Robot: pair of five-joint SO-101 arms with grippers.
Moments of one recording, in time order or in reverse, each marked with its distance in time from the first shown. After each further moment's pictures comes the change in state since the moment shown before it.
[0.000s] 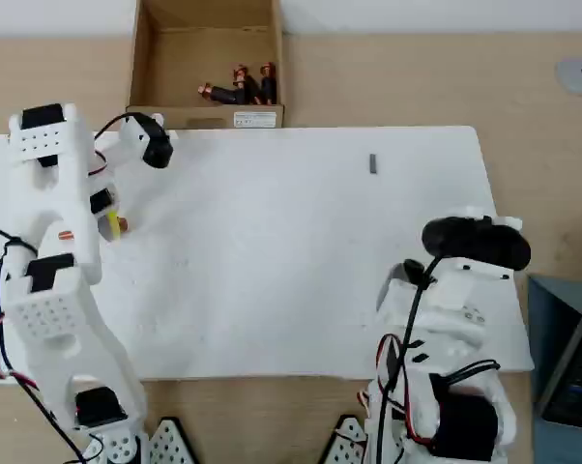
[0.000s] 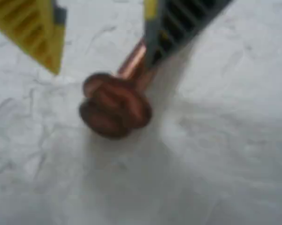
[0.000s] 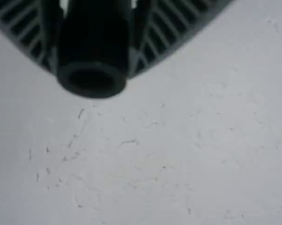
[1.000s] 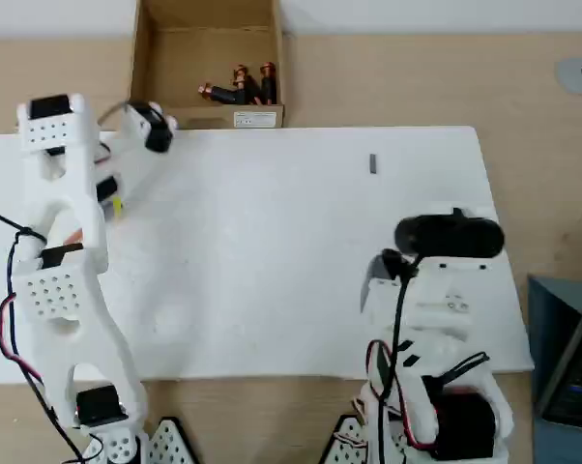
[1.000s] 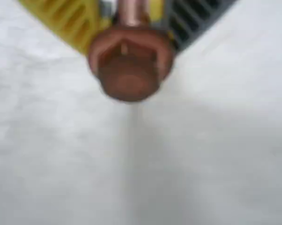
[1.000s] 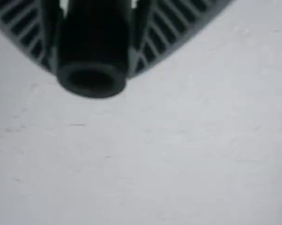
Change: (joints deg) left arm 0.9 8.9 -17.5 6.2 10.2; right arm -10.0 0.0 -0.1 -3.6 2.5
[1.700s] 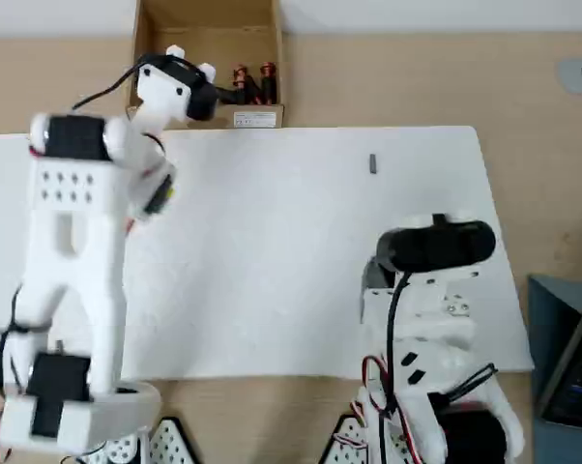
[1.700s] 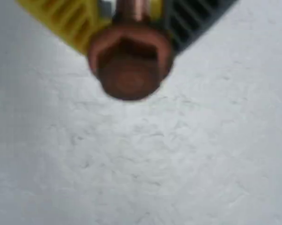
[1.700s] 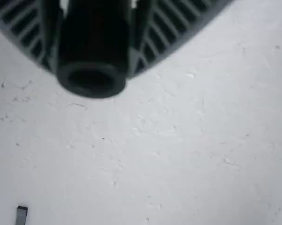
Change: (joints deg) left arm 20.1 -53.4 30.9 0.4 35.3; right arm -1.1 -0.1 -5.6 2.0 8.0
